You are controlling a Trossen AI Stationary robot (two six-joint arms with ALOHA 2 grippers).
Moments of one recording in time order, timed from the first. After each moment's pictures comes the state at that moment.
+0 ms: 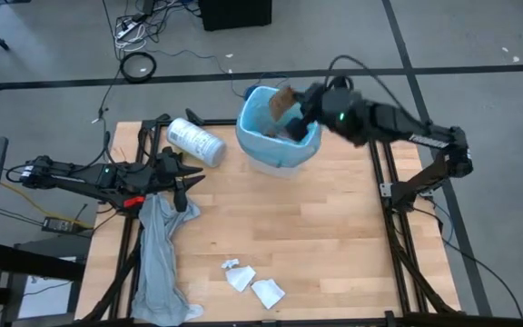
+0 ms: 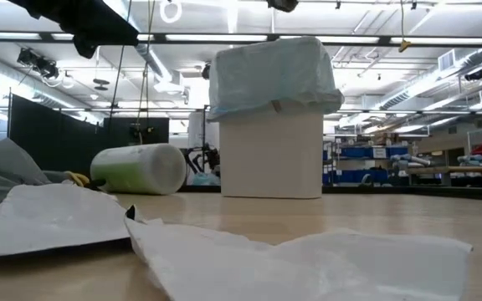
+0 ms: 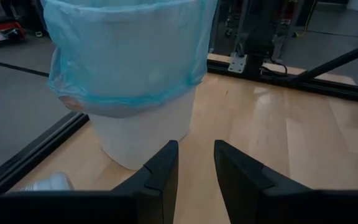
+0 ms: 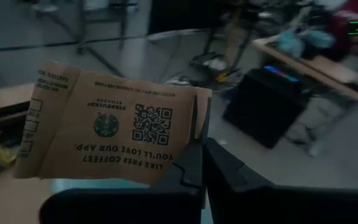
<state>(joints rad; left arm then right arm) -0.17 0.60 0.60 -0.30 -0.50 -0.22 -0.13 1.45 1.73 -0.67 0.70 0.00</state>
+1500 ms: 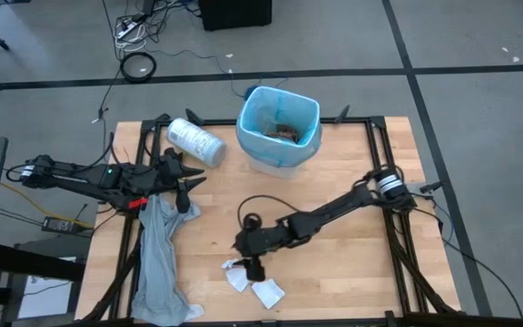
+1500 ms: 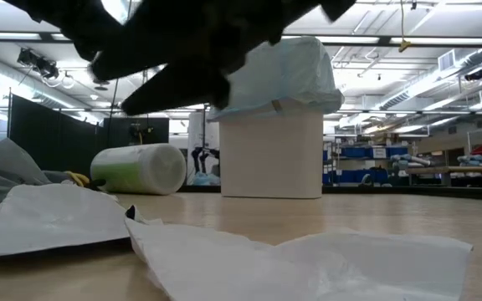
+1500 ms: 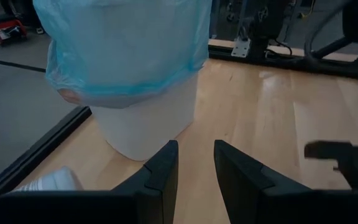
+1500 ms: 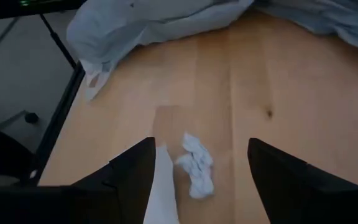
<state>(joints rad) -0.17 0.63 0.60 -0.33 -0.50 -0.19 0.34 2.11 1.50 0.00 0.08 0.29</state>
